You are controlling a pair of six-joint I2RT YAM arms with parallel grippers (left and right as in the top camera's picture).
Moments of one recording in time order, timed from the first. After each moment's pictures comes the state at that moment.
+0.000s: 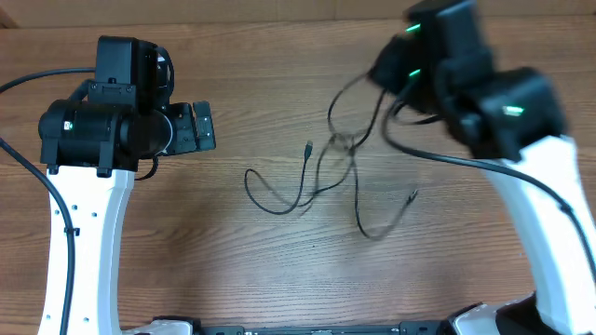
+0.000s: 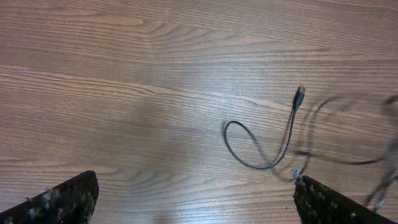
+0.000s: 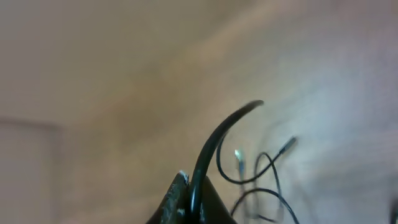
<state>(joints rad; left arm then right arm) -0.10 1.46 1.78 -1.42 -0.03 -0.25 0.43 1.60 2.06 -1.18 0.10 0.88</state>
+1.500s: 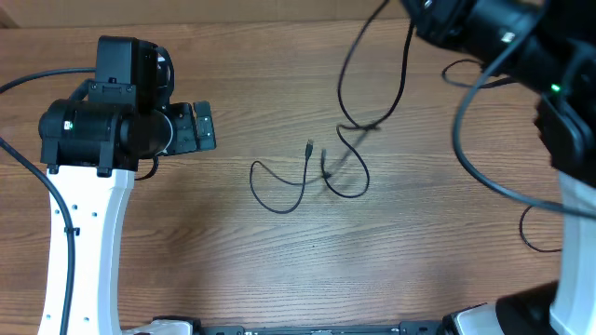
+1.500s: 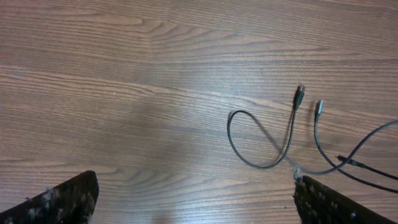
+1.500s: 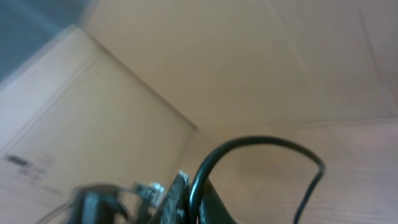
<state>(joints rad) -0.10 1.46 1.78 -1.42 -0.02 -0.25 0.28 1.64 2.42 -1.07 -0.44 0.64</state>
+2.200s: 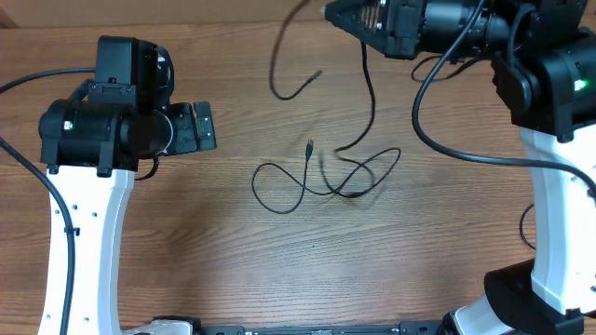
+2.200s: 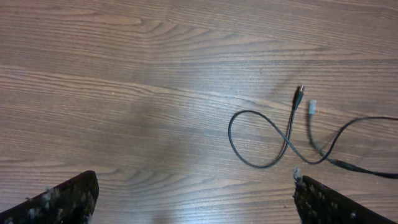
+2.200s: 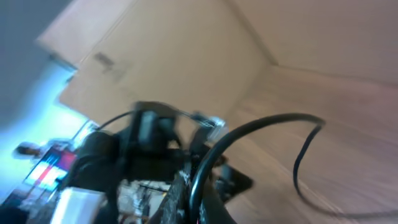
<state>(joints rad) -0.10 1.46 1.78 -1.42 -0.02 -0.25 0.28 1.74 2.42 -0.95 -0.98 0.51</state>
